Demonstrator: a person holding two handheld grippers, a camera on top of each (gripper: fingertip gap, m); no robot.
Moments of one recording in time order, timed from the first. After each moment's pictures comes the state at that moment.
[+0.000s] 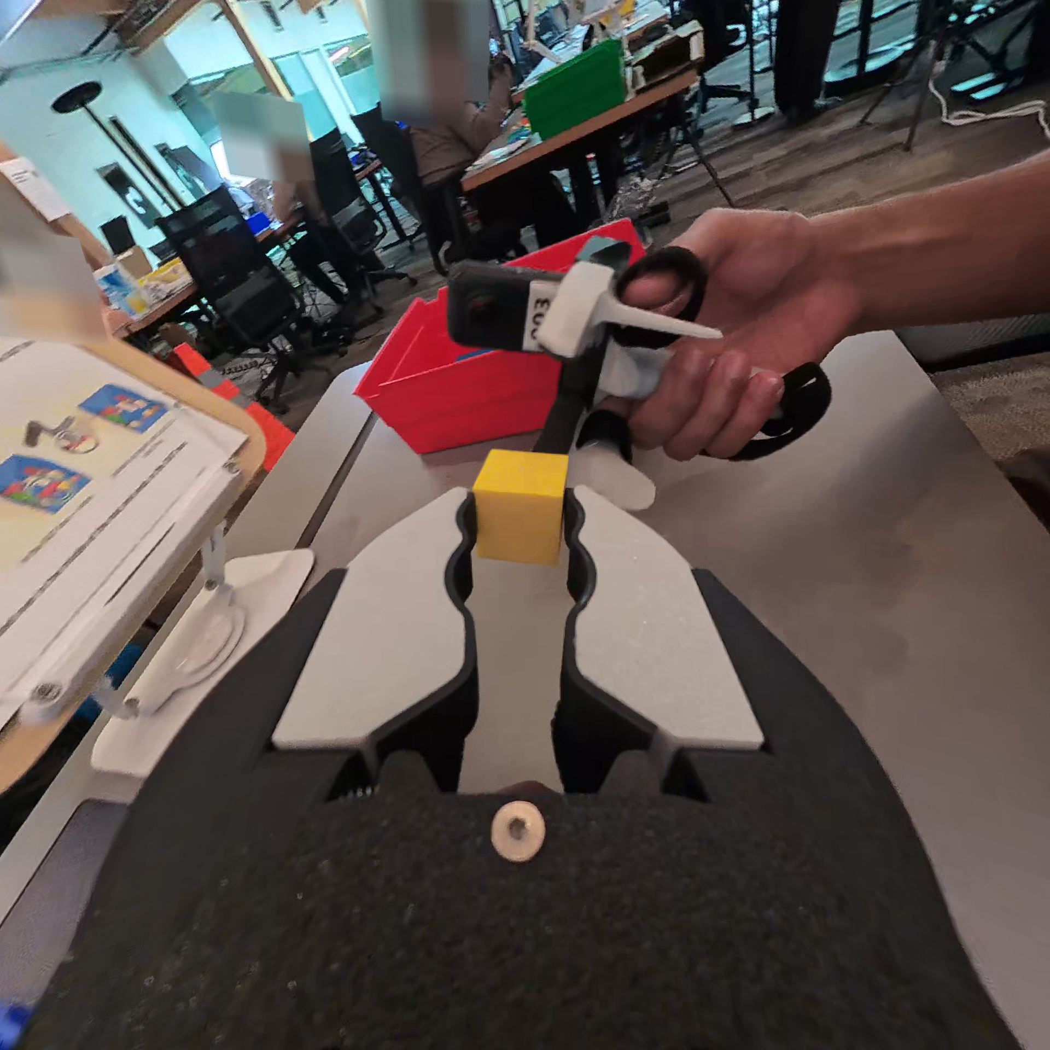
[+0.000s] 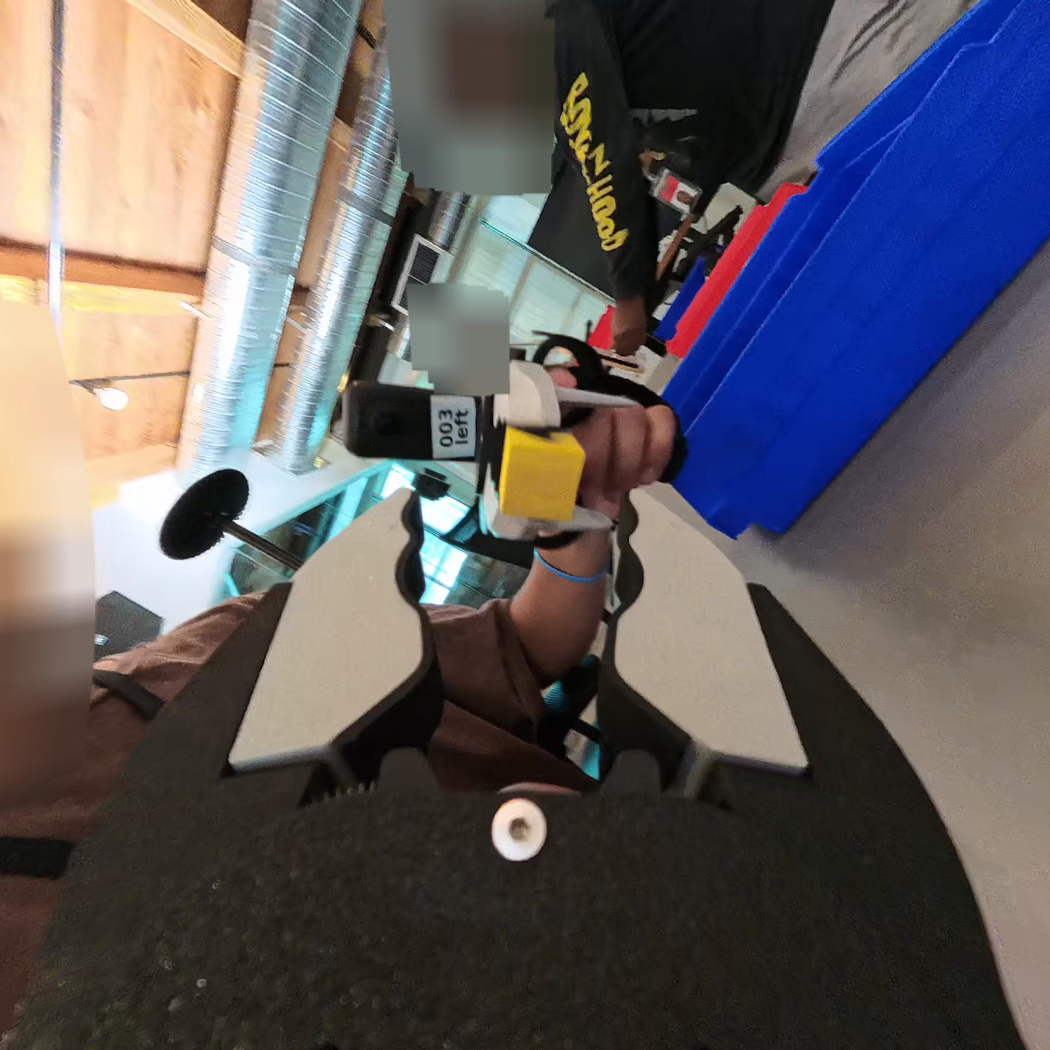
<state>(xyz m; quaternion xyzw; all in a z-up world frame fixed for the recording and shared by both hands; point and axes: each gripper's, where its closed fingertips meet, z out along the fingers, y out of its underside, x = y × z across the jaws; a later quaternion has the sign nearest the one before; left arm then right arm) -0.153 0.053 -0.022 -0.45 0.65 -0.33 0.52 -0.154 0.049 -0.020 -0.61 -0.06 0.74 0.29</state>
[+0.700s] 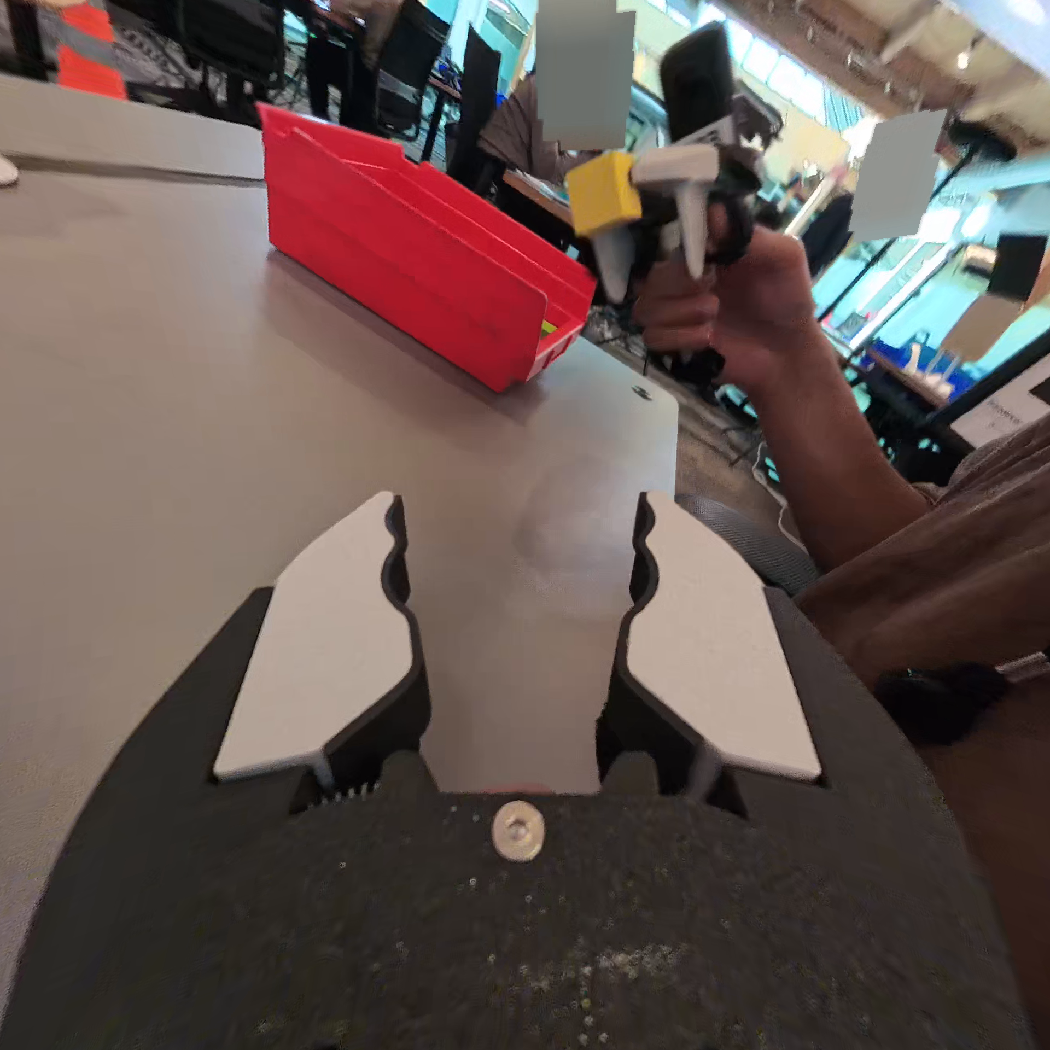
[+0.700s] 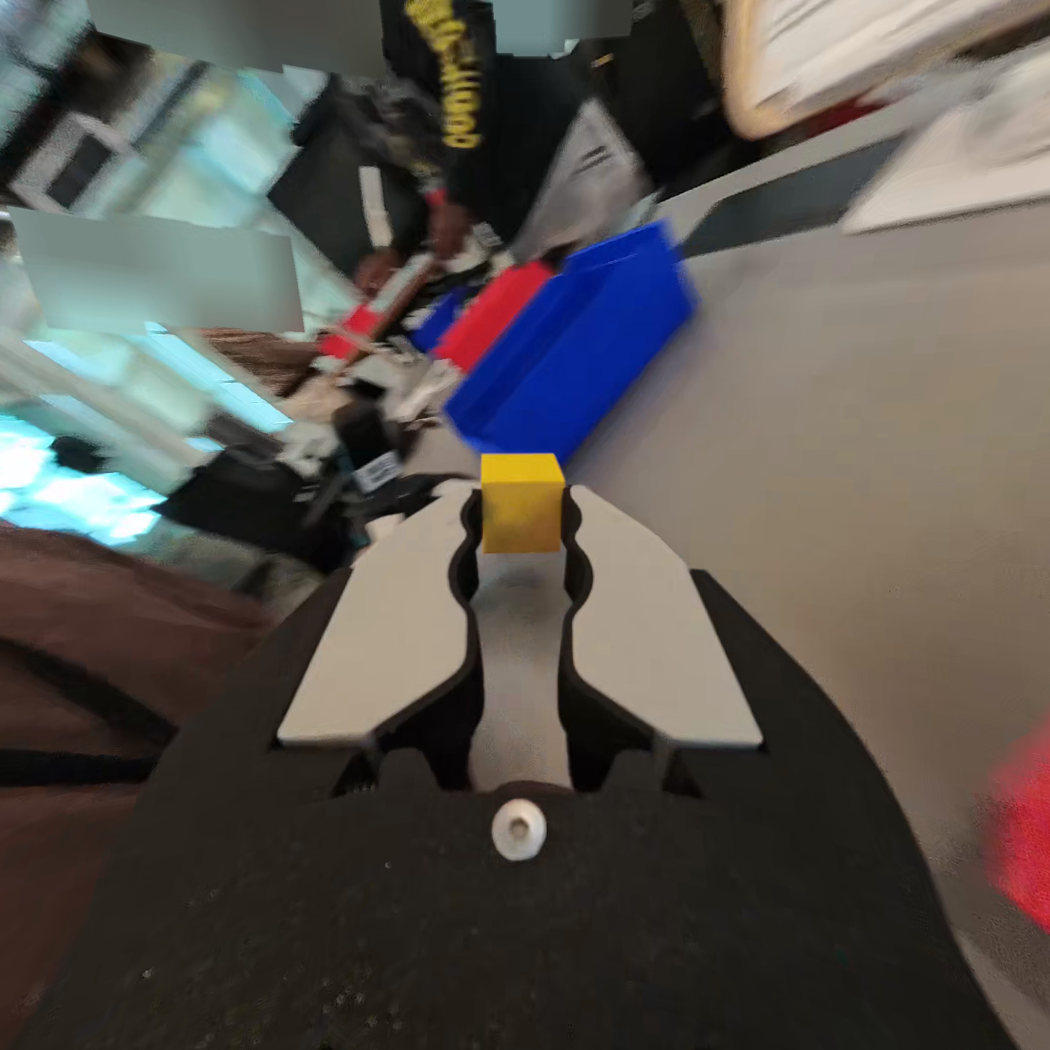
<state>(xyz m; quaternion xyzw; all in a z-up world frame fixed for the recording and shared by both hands) -0.185 -0.024 -0.085 -0.66 0.38 -0.54 0.36 -0.027 -0.002 -0.012 -0.75 -0.09 0.50 0.44</state>
